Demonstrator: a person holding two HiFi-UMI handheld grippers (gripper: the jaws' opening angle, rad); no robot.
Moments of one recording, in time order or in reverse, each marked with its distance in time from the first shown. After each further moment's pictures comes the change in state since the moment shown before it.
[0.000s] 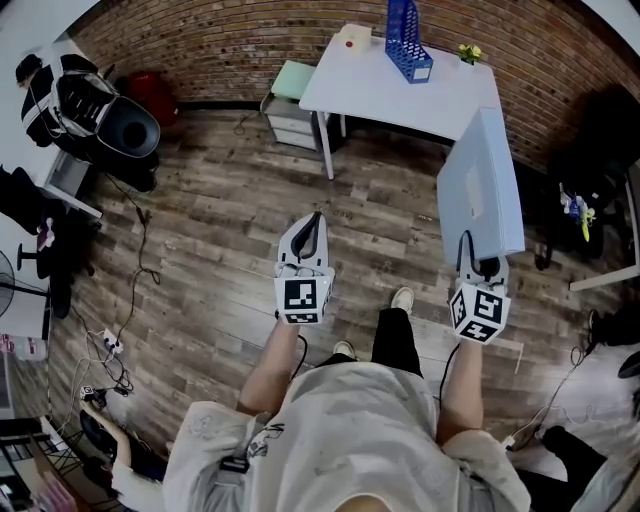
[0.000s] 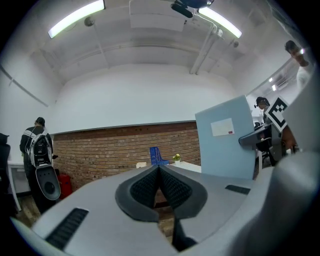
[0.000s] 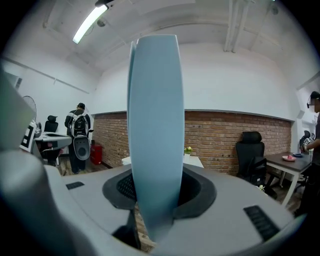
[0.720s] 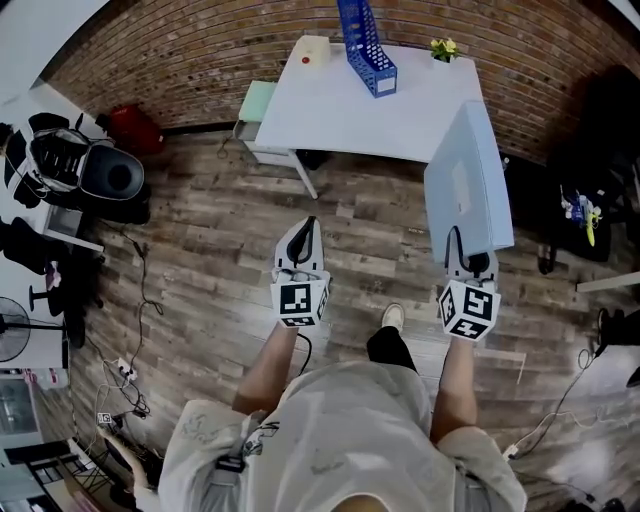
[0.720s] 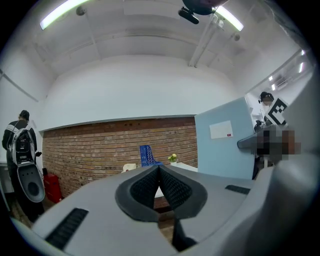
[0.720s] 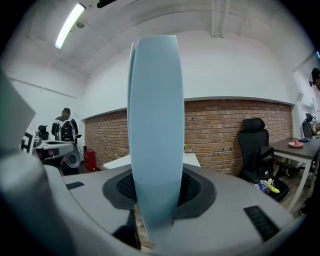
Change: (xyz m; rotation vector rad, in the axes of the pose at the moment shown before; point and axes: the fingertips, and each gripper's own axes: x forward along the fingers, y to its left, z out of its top) left arm 0.177 -0.060 -0.005 0.004 0.024 -0.030; right arm 0.139 -0.104 -0.011 0.105 0.022 -0.007
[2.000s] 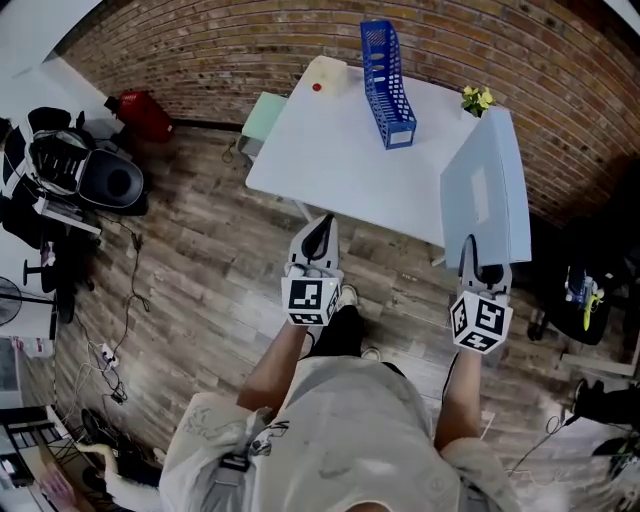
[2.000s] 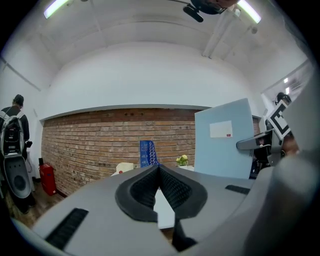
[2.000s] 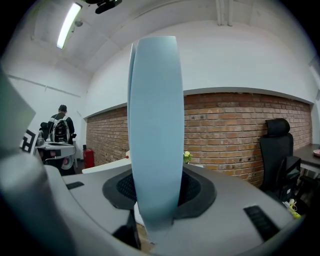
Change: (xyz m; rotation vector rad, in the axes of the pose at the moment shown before) left arm 0.210 0.005 -0.003 -0.088 0.035 0.062; right arm 0.212 -0.075 0.050 -0.042 -0.023 0.093
